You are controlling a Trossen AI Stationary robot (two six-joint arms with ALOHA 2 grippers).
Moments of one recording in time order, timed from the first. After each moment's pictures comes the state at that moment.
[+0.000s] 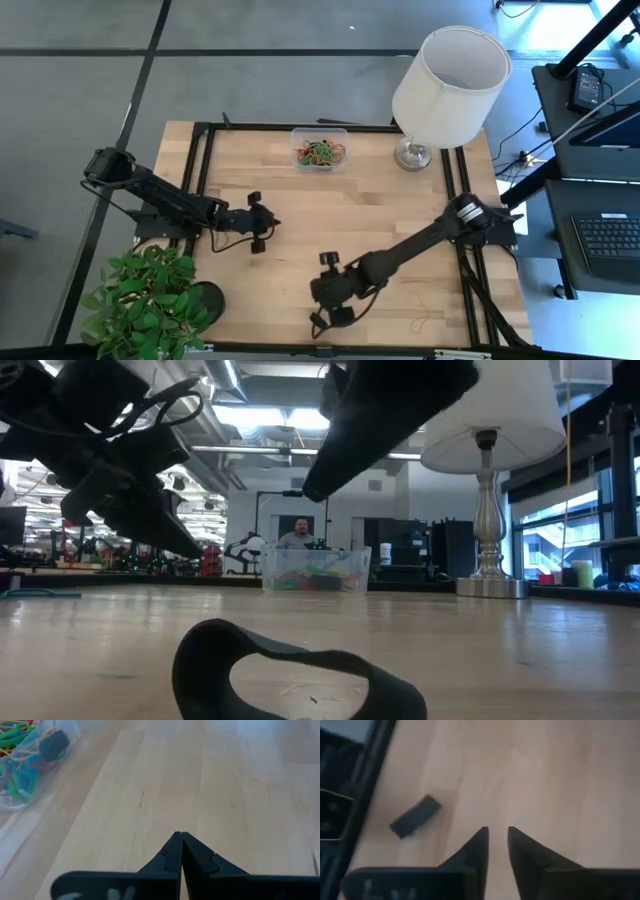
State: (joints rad) left arm -0.24 1.25 0.29 0.29 -0.40 -0.19; right arm 0.49 2.08 1.59 -0.53 0.18 0.24
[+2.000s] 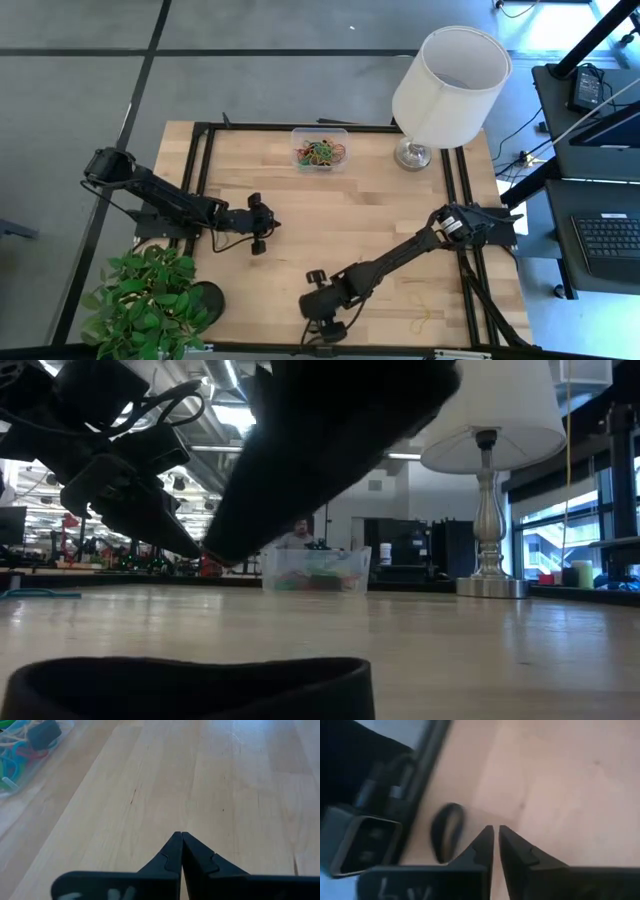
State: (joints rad) left arm -0.24 1.25 0.29 0.29 -0.36 -0.27; right arm 0.50 2.26 1.76 -0.47 -0.01 0.22
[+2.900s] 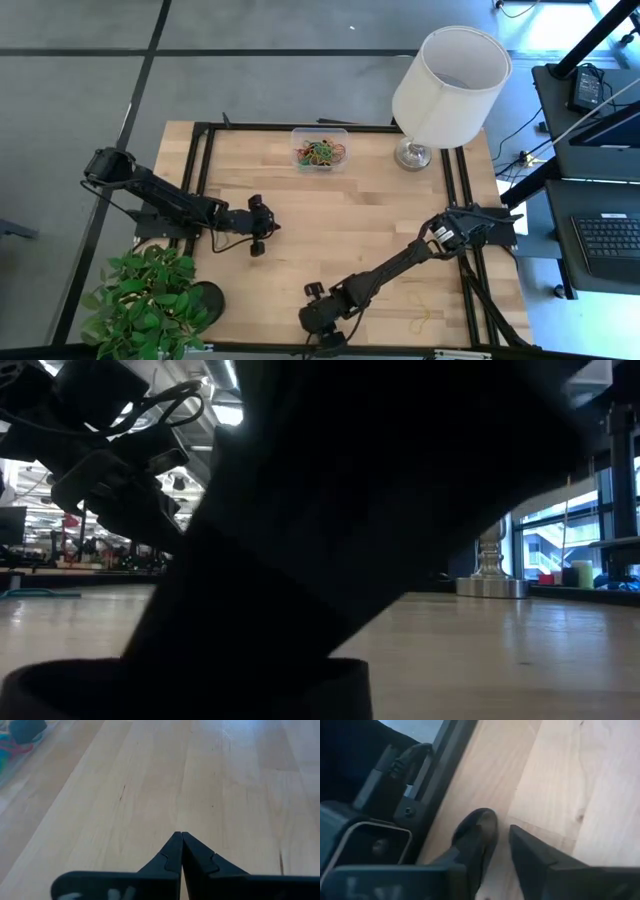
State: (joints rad) left arm -0.24 1.25 0.29 0.29 -0.32 -0.29; right arm 0.54 2.36 1.76 -0.33 -0.07 0.23
